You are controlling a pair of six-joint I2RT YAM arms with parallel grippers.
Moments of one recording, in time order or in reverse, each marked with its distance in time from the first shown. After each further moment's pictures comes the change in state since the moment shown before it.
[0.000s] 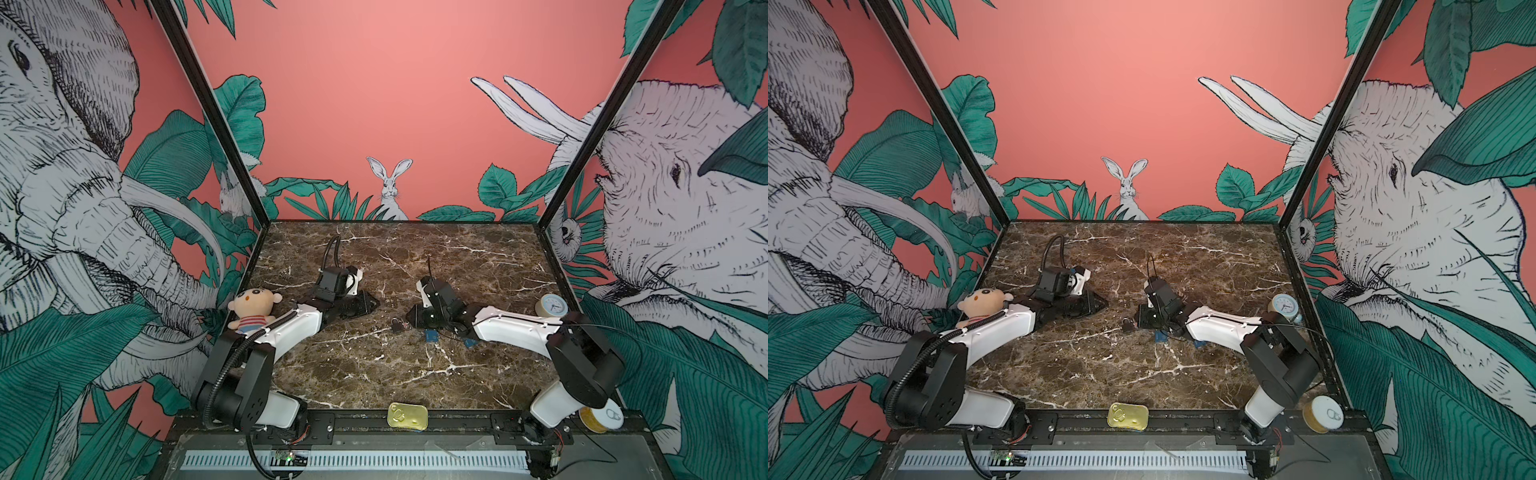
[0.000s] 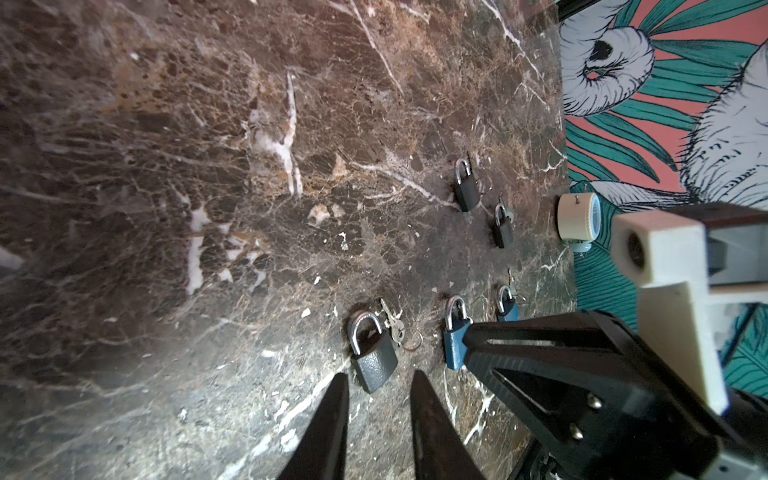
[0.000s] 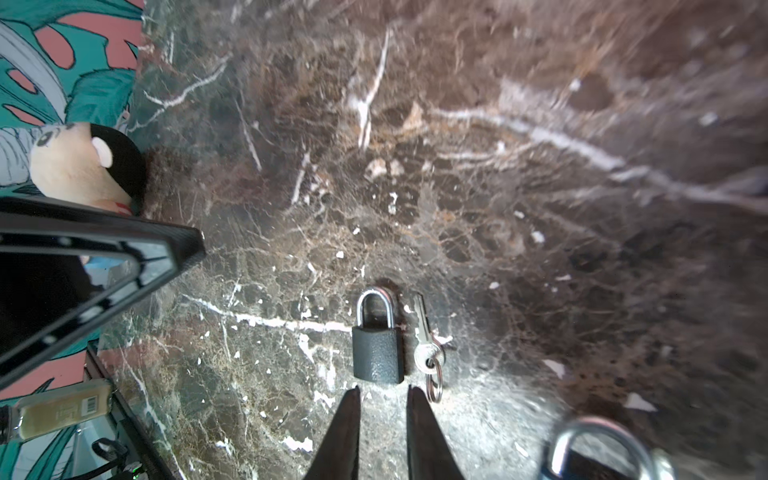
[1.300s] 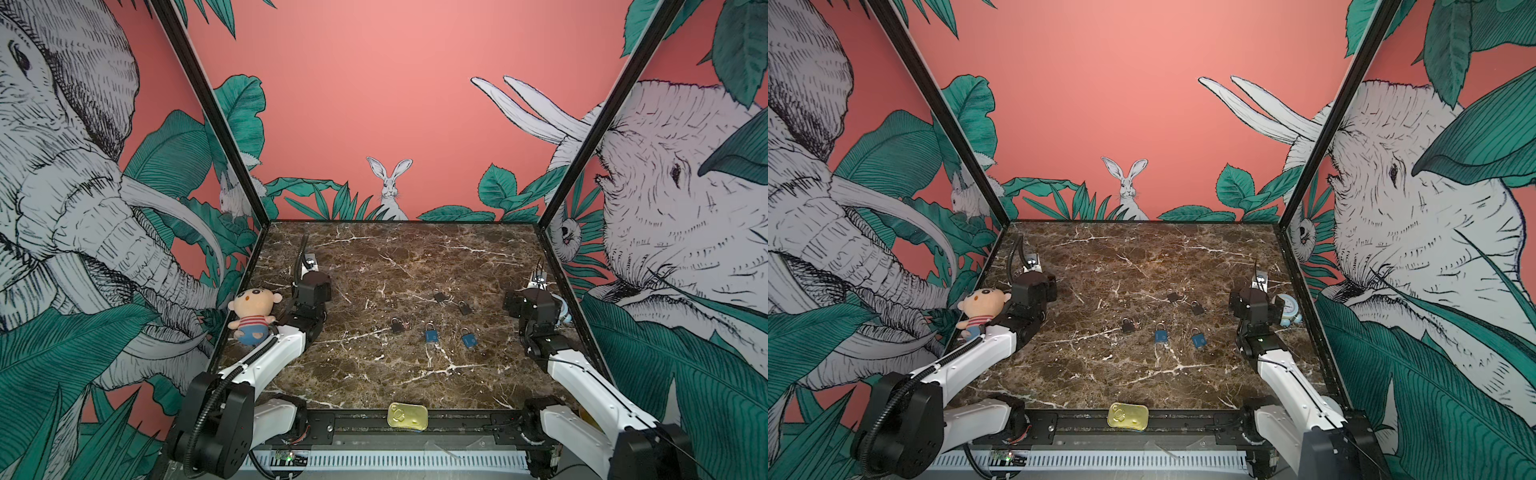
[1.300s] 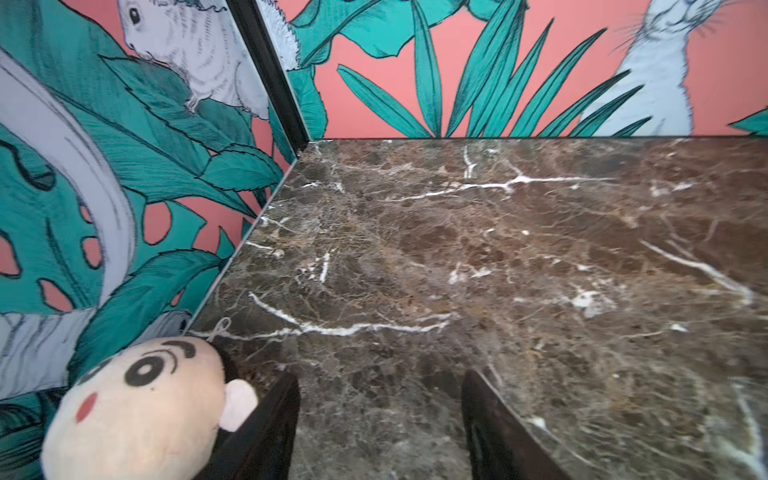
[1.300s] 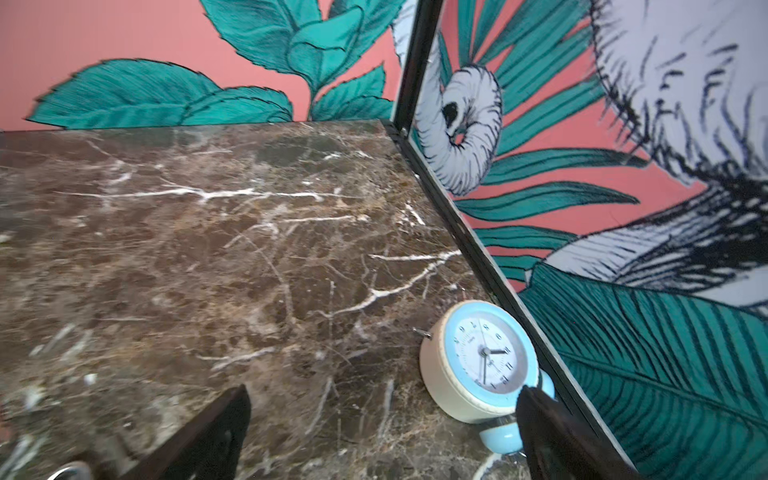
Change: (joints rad) left arm 0.099 -0.220 -0.177 0.329 -1.052 0.550; right arm -0.644 -0.612 -0.472 0.186 0.679 -0.607
